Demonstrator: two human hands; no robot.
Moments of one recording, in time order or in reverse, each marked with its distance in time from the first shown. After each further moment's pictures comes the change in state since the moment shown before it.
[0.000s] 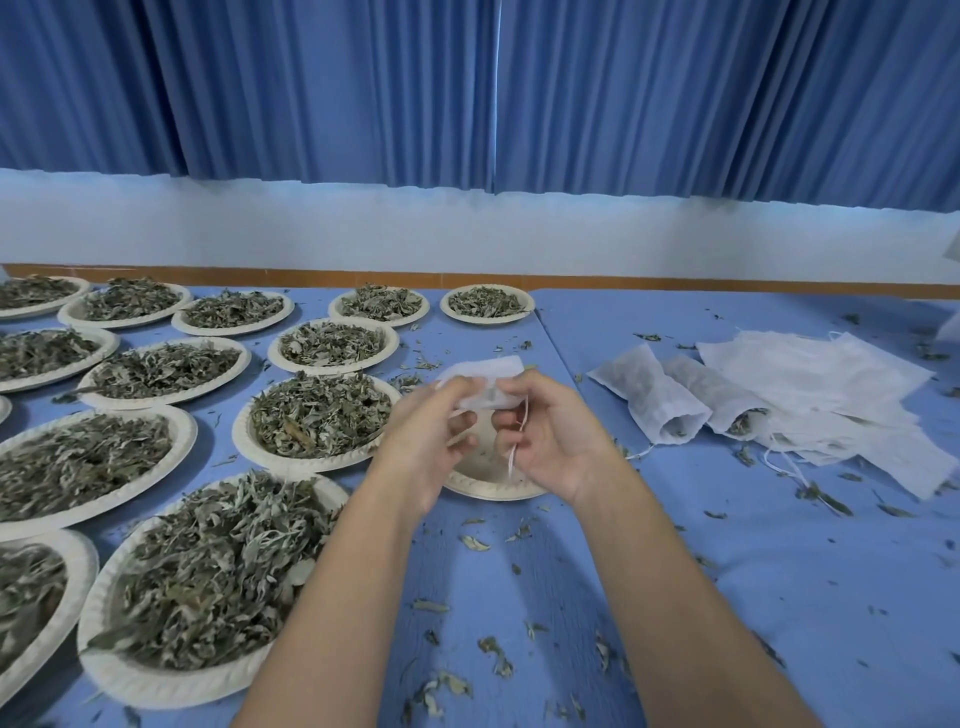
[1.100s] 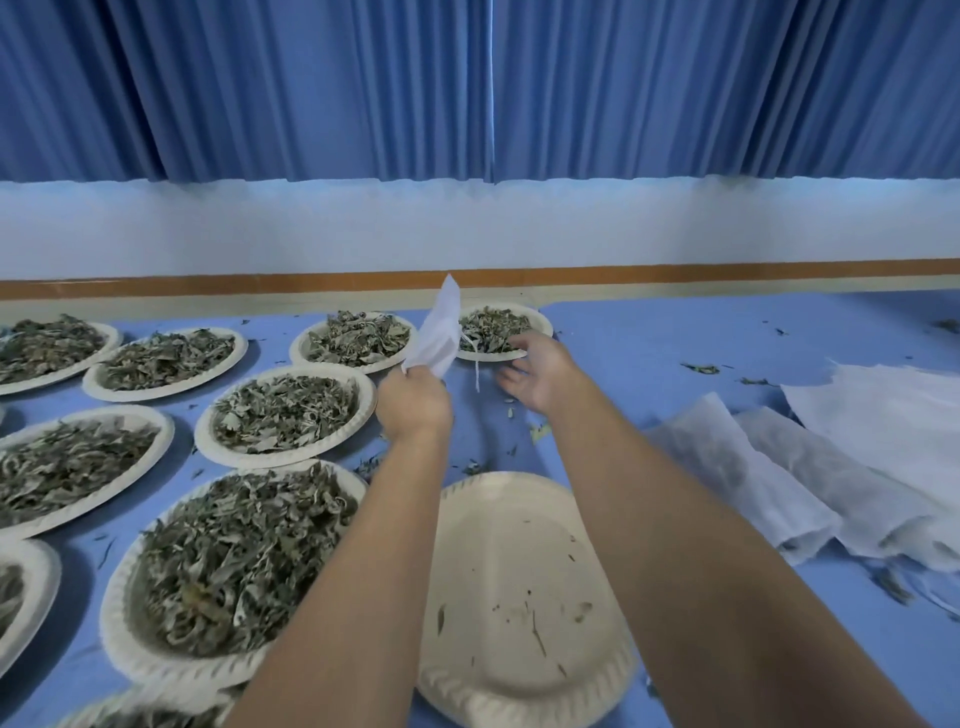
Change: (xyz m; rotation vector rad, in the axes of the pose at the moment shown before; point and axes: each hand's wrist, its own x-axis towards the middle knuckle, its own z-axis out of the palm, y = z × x) left_hand 0.191 0.014 0.025 0.290 0.441 0.101; right_hand 0.241 -0.060 -0.017 -0.033 0.267 -0.024
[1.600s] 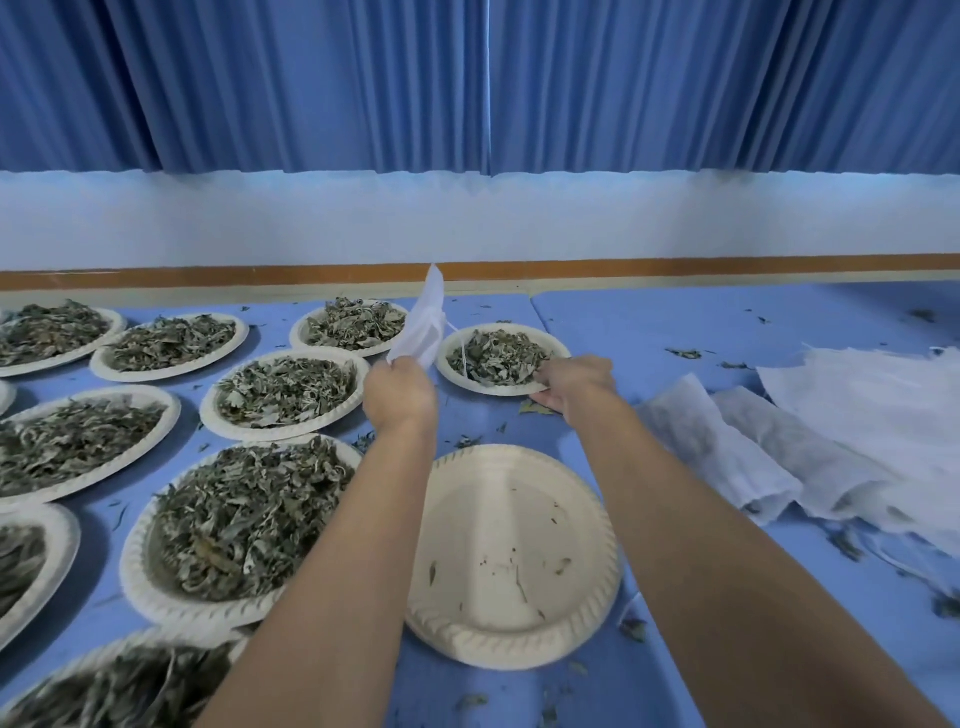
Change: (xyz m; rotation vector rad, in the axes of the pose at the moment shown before) left_hand -0.019 0.002 -0.014 -0.014 0.026 -0.031; right_hand -0.022 0.004 -0.043 -0.423 0.398 -0.081
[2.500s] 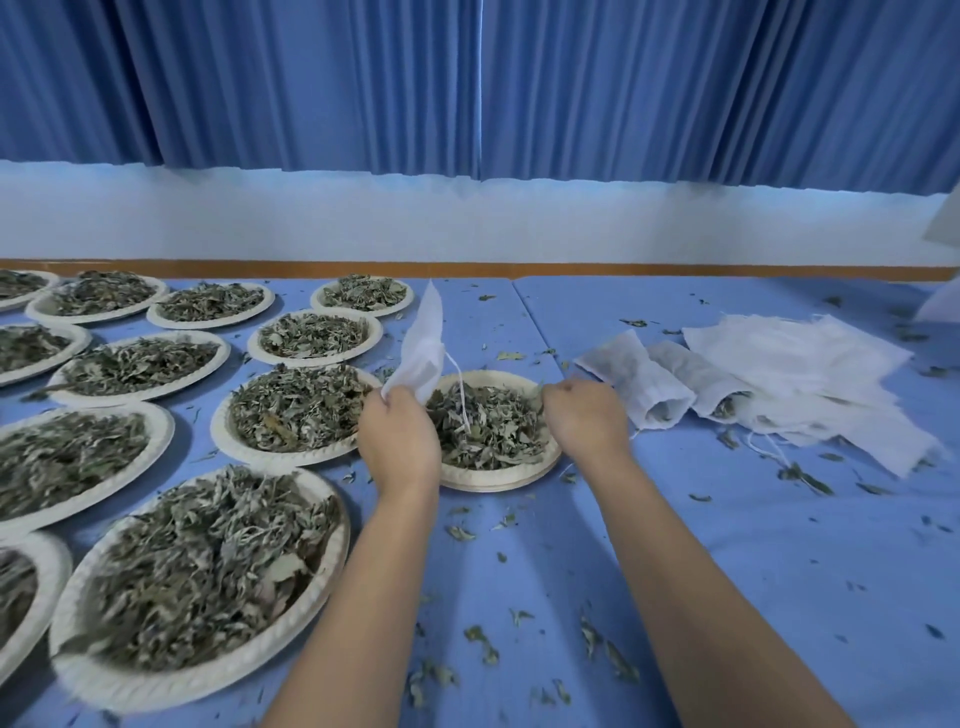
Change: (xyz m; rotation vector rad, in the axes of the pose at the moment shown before) left_hand -0.145 -0.037 -0.078 -0.023 0.087 0.143; right_hand -0.159 0.060 -0.089 -0.655 0.011 -0.434
